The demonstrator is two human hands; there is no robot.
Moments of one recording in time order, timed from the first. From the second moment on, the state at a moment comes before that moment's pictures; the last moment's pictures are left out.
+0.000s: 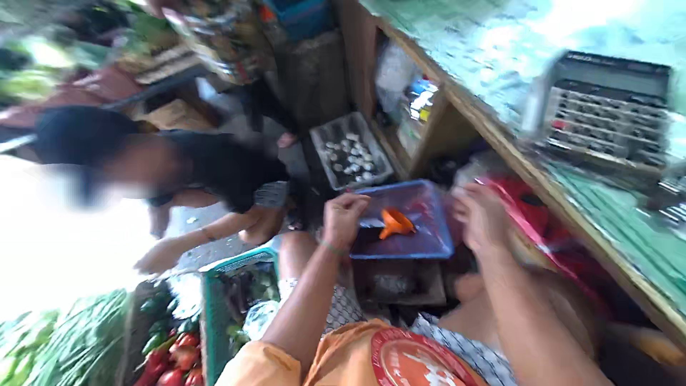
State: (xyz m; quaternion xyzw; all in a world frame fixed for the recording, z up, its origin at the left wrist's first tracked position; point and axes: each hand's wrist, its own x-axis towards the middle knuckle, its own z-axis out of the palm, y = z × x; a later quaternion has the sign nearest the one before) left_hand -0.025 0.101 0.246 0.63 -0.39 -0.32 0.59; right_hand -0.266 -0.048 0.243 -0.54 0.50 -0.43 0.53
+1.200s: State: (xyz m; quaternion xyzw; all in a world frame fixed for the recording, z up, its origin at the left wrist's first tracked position) left_hand -0.004 0.042 0.211 0.58 -0.51 -0.49 0.42; right_hand -0.211 -0.037 0.225 -0.72 0.40 -0.11 0.56
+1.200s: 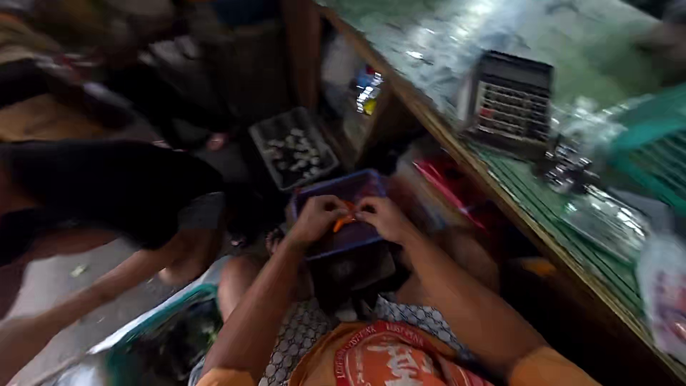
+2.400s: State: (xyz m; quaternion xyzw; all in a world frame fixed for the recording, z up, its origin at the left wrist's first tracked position) left_hand -0.002 0.040 0.133 0.65 -0.63 -0.13 0.40; right_hand -0.167 -0.043 0.194 -0.66 0.44 -0.16 0.59
